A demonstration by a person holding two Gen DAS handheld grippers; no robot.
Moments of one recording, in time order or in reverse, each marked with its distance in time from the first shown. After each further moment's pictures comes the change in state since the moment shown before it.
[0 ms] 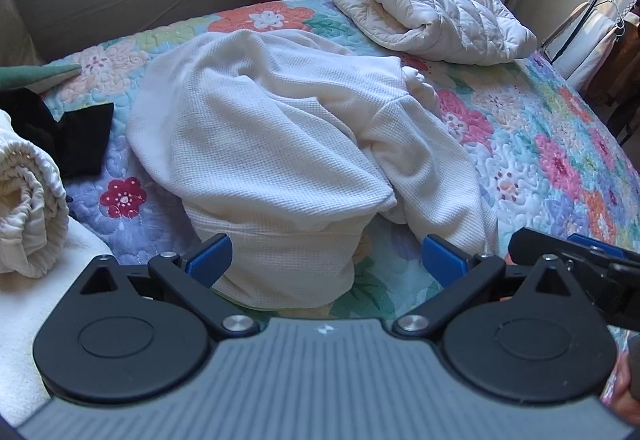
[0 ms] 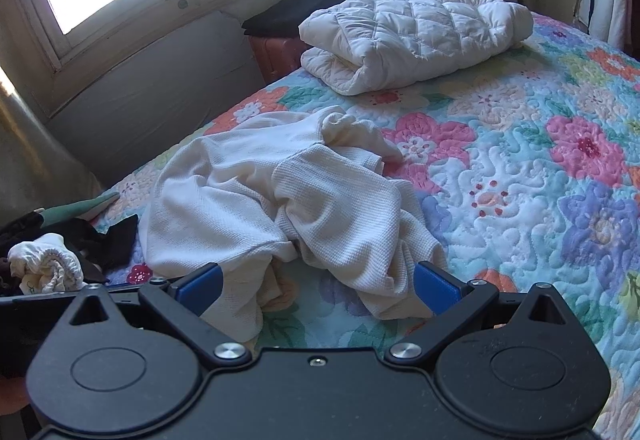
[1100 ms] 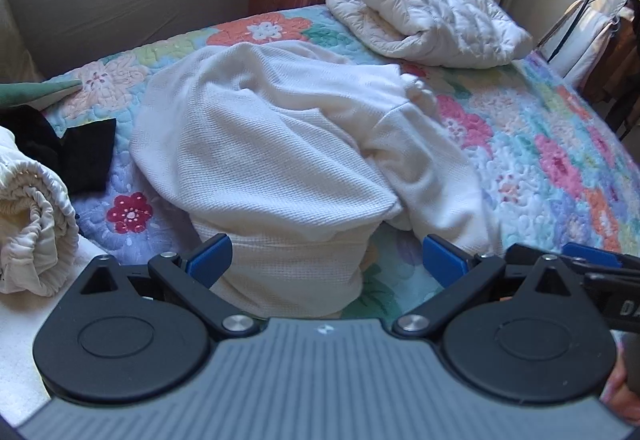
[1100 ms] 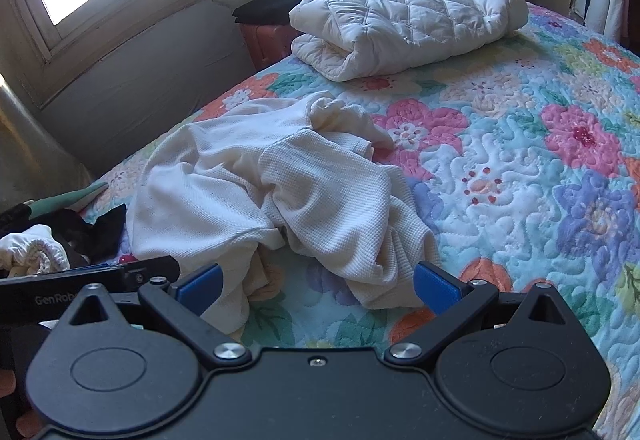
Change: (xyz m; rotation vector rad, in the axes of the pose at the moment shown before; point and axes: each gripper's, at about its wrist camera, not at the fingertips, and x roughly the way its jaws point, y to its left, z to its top) left arm -0.002 0.006 0.005 0.044 -0.032 0.038; right arm 0.008 -0.008 -0.004 0.000 0.032 -0.022
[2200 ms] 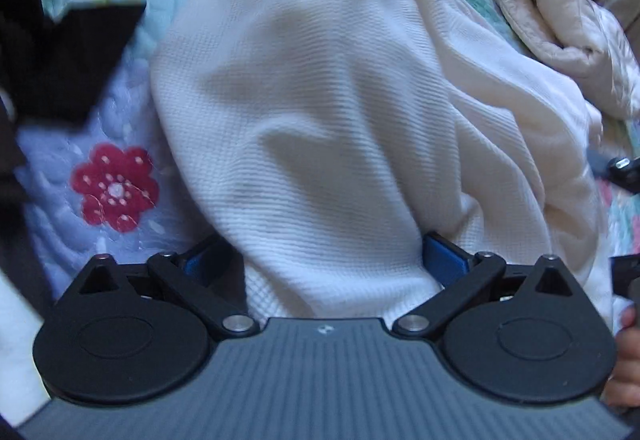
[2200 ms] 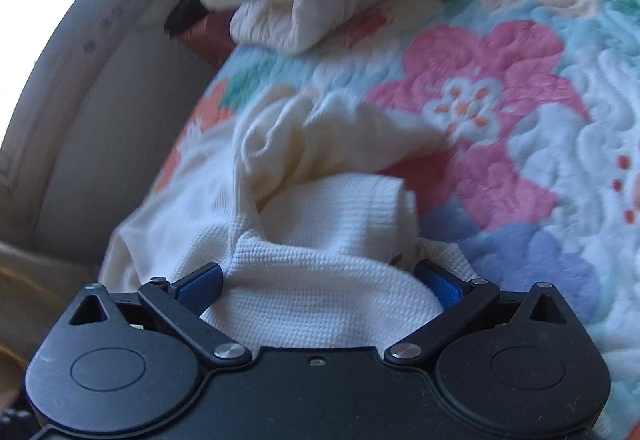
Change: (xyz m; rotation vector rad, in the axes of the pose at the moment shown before) left arm 0.143 0.082 0.010 -0.351 0.137 0.075; right arm 0.204 -0.040 0.077 0.352 0.104 0.190
